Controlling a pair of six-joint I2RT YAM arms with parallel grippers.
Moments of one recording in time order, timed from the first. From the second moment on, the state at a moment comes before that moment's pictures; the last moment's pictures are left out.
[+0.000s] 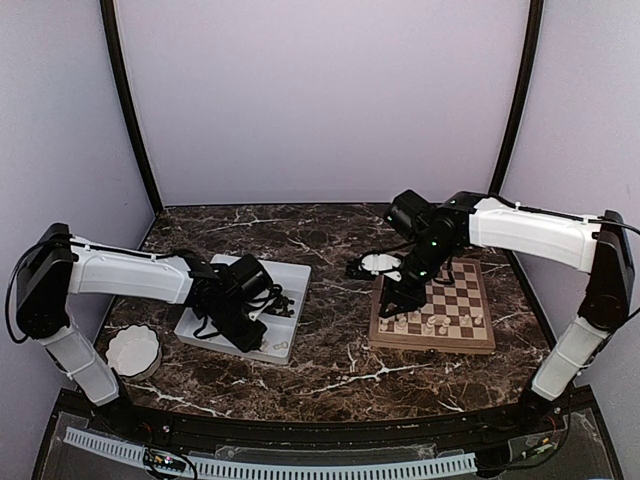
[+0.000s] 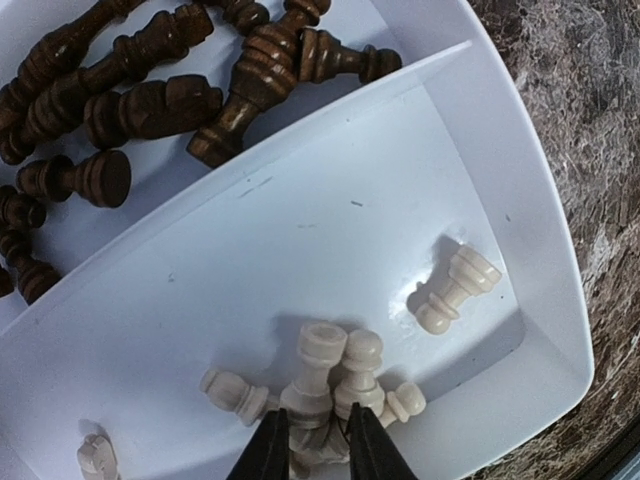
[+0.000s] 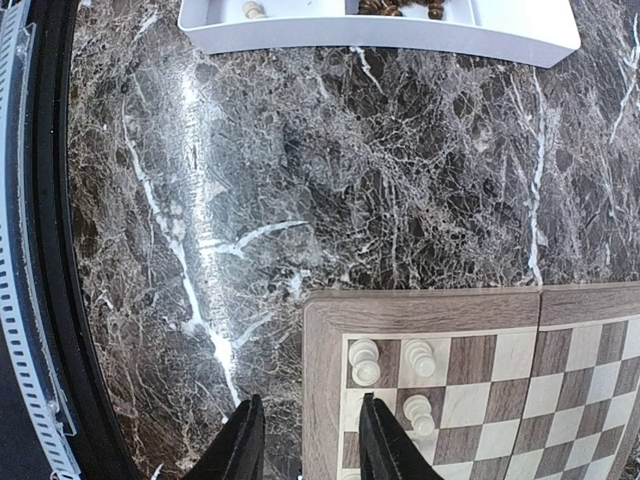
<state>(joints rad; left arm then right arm) -0.87 1.62 0.95 -0.64 -0.03 -0.22 0.77 1.64 1.34 -0.98 -0.31 -0.61</state>
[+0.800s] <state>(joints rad) -0.86 1.70 0.99 -0.61 -0.03 -0.16 0.76 1.65 1.34 -0.98 -0.32 -0.61</state>
